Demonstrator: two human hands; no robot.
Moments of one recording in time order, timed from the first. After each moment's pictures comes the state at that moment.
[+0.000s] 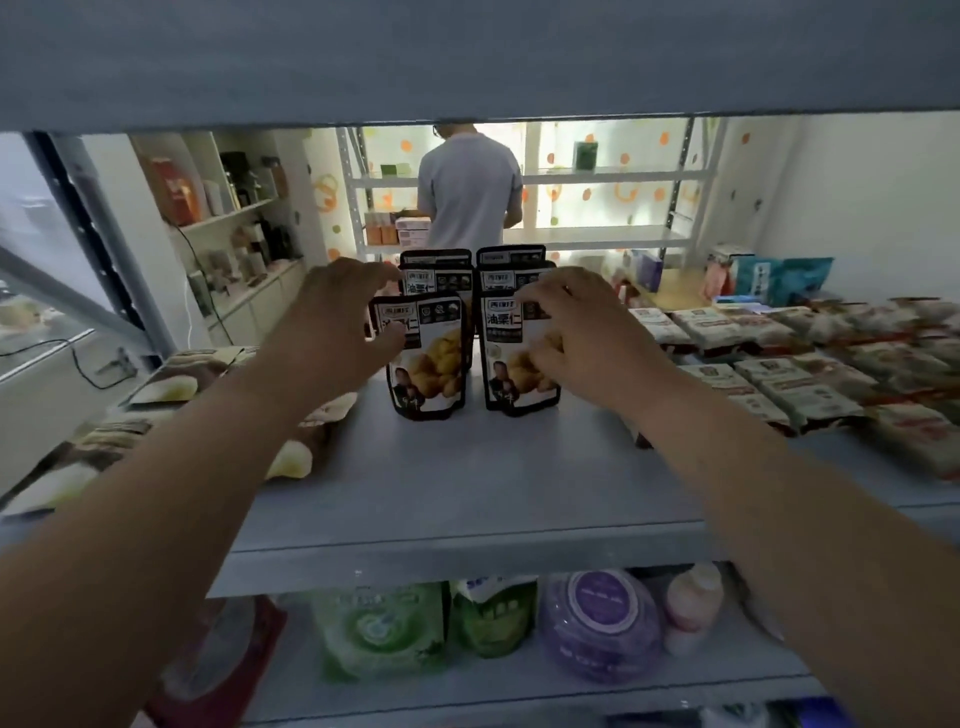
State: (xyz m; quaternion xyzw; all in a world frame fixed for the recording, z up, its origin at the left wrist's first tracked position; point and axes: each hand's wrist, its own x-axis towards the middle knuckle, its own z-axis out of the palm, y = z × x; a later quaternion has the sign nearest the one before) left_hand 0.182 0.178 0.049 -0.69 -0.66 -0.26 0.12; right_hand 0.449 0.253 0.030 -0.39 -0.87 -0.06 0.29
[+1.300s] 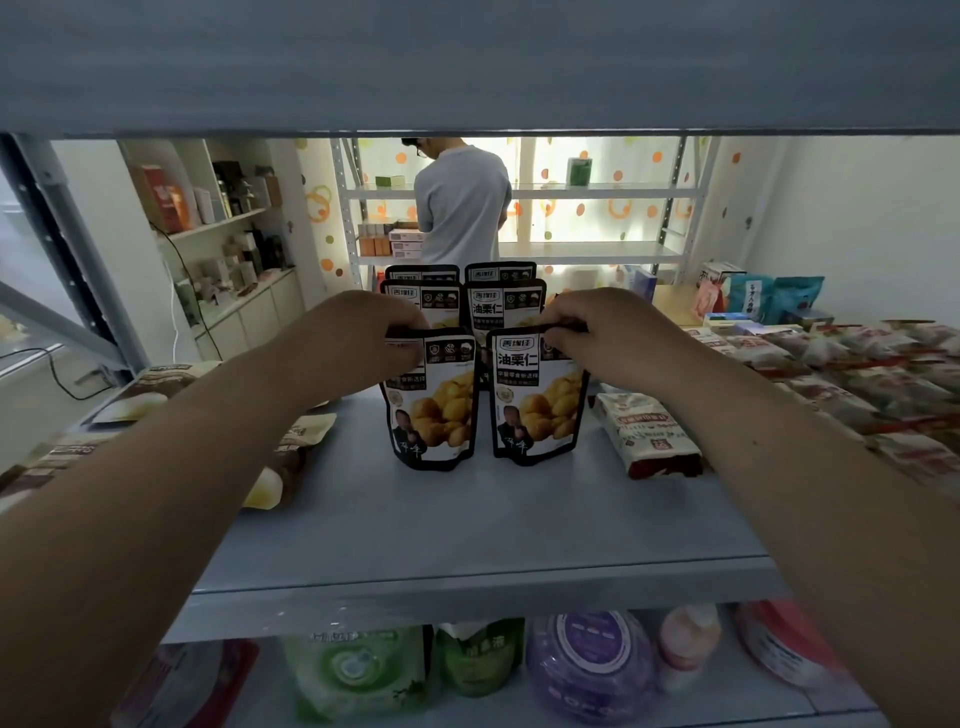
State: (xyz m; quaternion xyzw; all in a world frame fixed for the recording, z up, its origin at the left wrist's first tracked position) left_hand 0.212 0.200 0.067 -0.73 -0.64 -0.22 0.04; right_hand 0.469 0.286 0.056 -0.41 -0.87 0.08 0.26
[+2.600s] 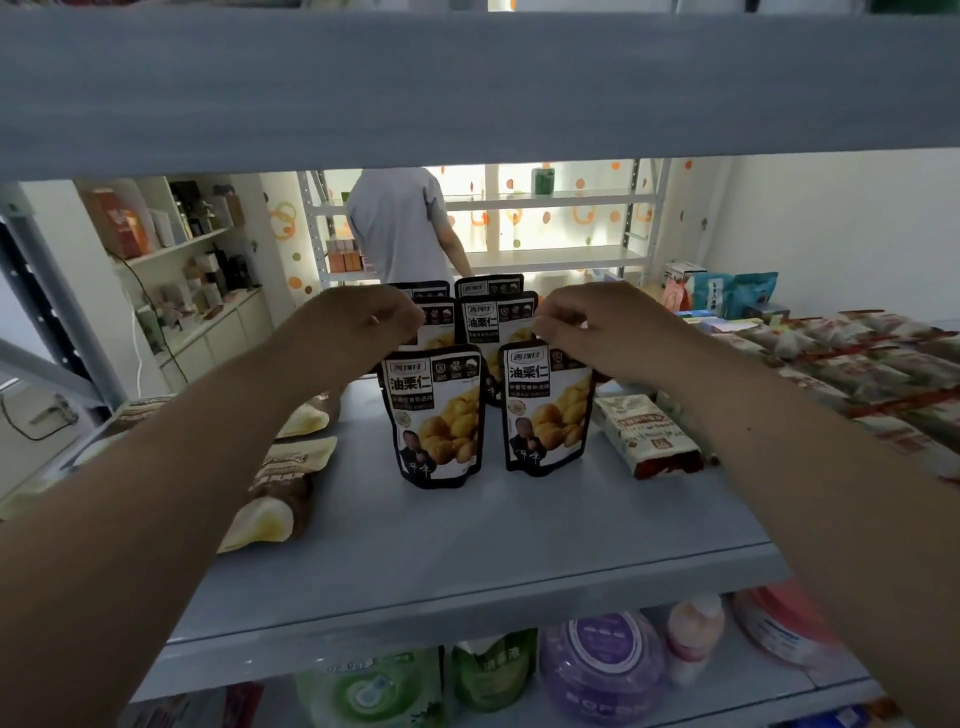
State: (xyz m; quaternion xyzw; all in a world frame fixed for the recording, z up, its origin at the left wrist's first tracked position) left_hand 0.182 0.222 0.078 -0.75 -0.59 -0.29 0.00; right_hand 0.465 0.277 0.072 -0.41 -0.88 0.04 0.25
